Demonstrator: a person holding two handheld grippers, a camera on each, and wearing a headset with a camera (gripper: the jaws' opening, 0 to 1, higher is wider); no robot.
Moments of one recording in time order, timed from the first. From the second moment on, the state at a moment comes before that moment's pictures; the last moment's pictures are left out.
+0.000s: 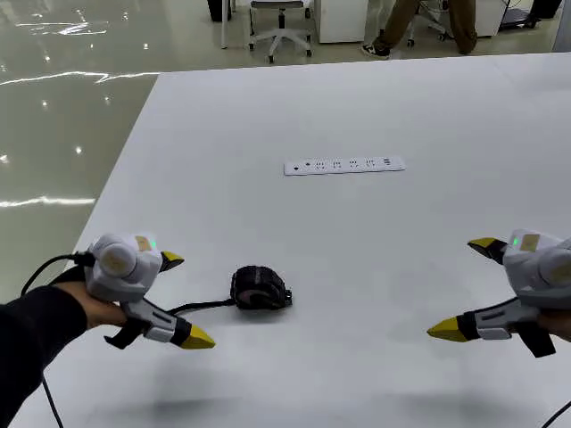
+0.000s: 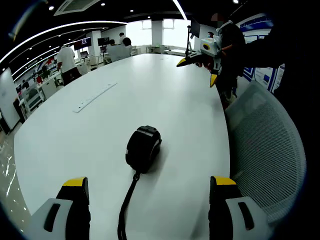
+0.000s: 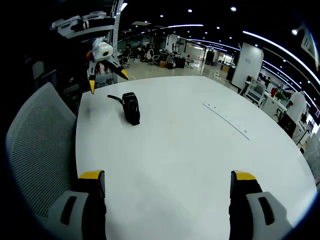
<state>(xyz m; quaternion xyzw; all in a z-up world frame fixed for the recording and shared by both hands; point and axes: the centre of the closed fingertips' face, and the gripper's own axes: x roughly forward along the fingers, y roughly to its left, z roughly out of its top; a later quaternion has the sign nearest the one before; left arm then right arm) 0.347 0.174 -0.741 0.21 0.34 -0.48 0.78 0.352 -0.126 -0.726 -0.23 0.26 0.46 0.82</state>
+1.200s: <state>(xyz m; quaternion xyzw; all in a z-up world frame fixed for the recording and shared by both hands) 0.392 0.110 -0.803 0.39 0.39 -0.55 0.63 0.391 0.047 -0.779 -0.26 0.26 0.61 0.70</state>
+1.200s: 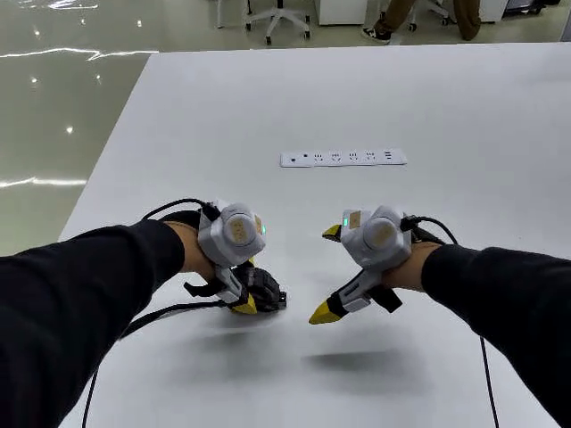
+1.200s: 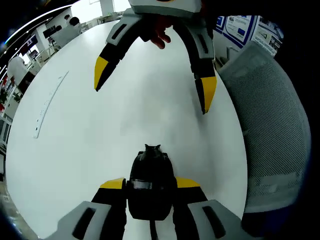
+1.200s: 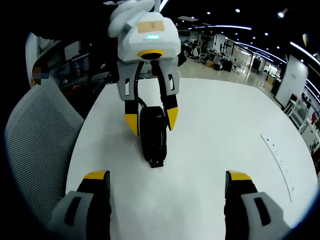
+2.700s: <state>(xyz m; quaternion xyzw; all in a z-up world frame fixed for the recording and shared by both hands) 0.386 0.109 -0.802 0.35 0.40 -0.56 0.63 0.380 0.071 -0.833 -0.32 0.29 0.66 0.62</state>
